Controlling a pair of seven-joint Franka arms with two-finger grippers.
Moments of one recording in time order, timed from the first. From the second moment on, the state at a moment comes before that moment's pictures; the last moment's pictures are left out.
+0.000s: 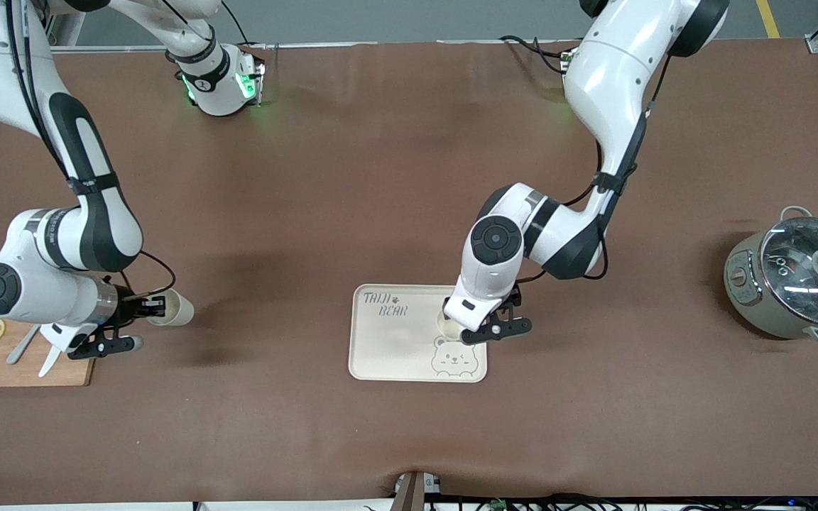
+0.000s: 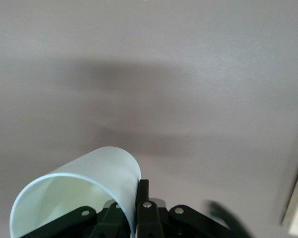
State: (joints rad) left arm -0.53 0.77 -0.06 -1.28 0.14 2.09 -0.81; right arm -0.11 0.55 0.12 -1.63 -0.01 2.04 -0.11
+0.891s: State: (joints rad) left arm -0.24 0.43 -0.05 -1.25 0.12 1.74 -0.37; right arm 0.32 0.54 0.13 -1.42 0.04 1.97 0.73
